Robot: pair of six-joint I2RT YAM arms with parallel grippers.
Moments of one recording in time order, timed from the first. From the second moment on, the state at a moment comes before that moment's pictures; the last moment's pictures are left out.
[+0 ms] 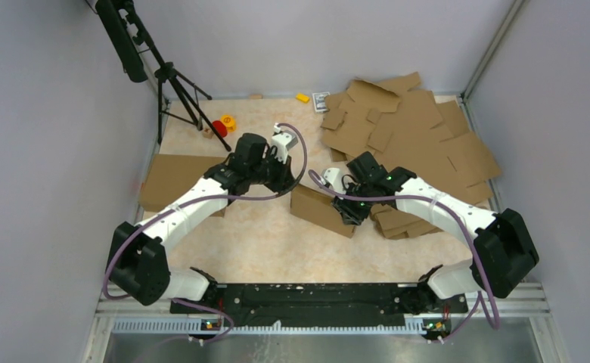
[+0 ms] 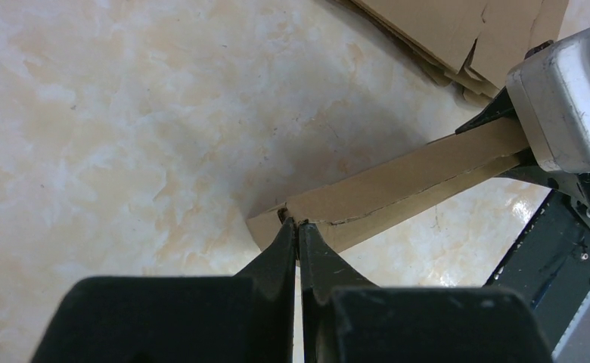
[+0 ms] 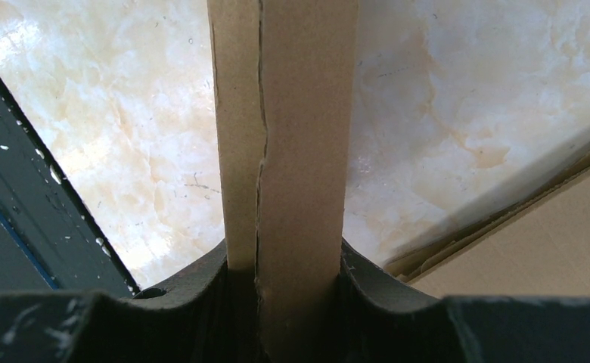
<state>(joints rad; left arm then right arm) -0.54 1.36 1.00 -0.28 0.39 -0.07 0.68 1.40 0.98 -0.68 -0.30 -0.39</state>
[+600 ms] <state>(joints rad) -0.54 1.36 0.96 -0.23 0.38 -0.17 0.68 1.40 0.98 -0.68 -0.29 -0.37</state>
